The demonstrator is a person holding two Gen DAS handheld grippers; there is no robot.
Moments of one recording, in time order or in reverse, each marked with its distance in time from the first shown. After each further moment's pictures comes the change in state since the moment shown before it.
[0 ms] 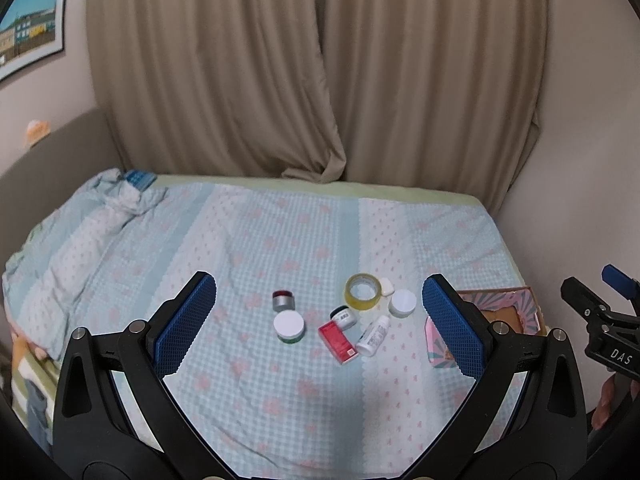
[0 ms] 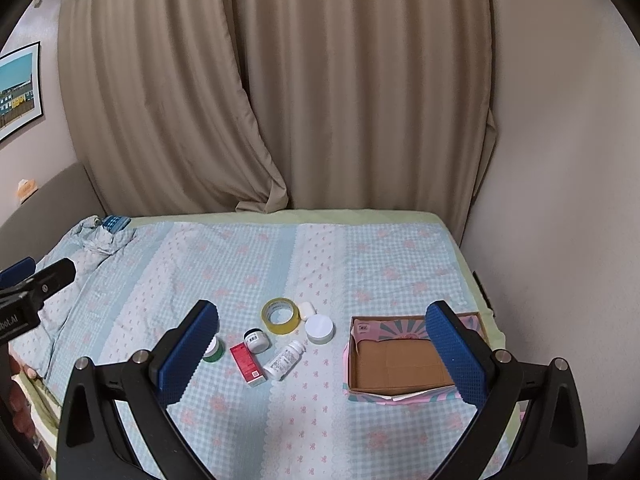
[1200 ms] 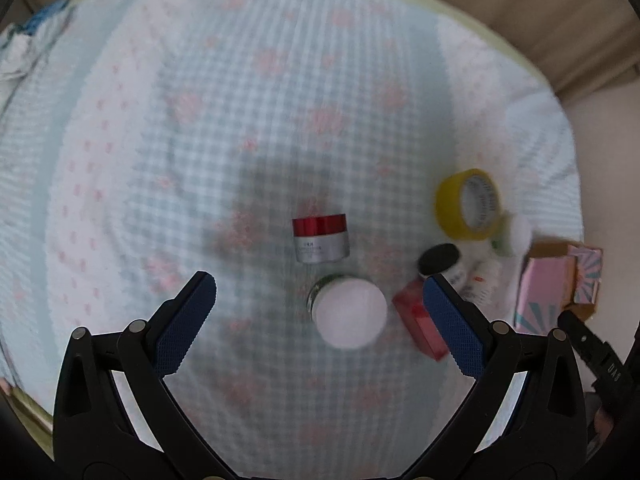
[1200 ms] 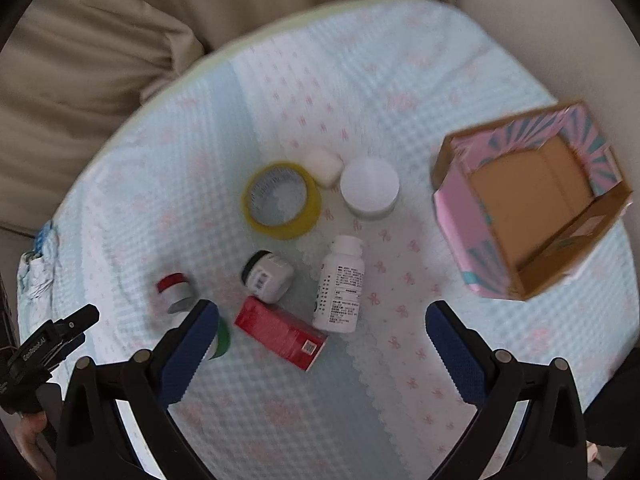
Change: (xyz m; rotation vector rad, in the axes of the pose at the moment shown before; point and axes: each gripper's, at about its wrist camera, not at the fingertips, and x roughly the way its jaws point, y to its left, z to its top) left arm 0.470 0.131 -0.057 -0.086 0.760 -0.146; right arm 0.347 0.058 -0.097 0.471 0.628 -0.120
